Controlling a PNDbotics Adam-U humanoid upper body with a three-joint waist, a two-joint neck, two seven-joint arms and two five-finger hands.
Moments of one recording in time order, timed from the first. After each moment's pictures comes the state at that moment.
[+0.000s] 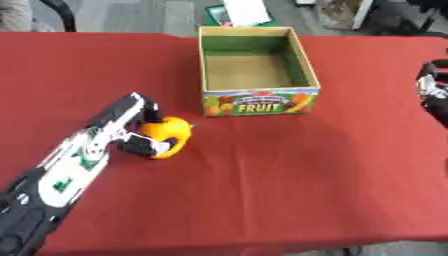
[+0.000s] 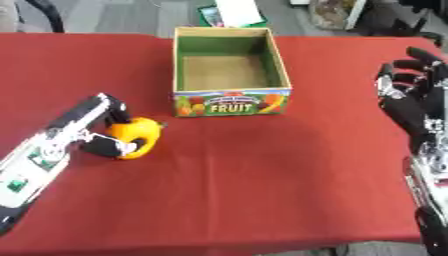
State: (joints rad) left arm -0.53 0.47 -0.43 -1.47 -0.42 0.21 -0.11; right arm -0.26 -0.42 0.01 -1.70 -0.20 -0.04 -0.39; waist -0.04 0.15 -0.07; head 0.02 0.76
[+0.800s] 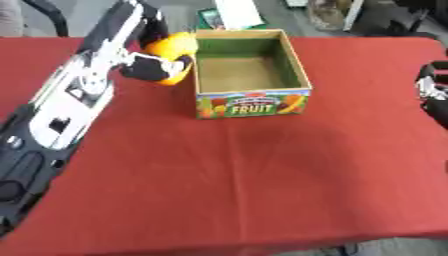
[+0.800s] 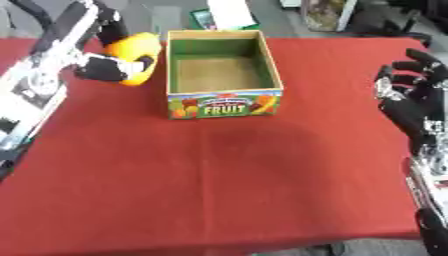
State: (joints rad) left arm -0.85 0.40 -0.37 -1.43 -0.46 0.28 -0.02; right arm -0.26 -0.42 0.03 -1.70 -0.20 -0.03 -0.38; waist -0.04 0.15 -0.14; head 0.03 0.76
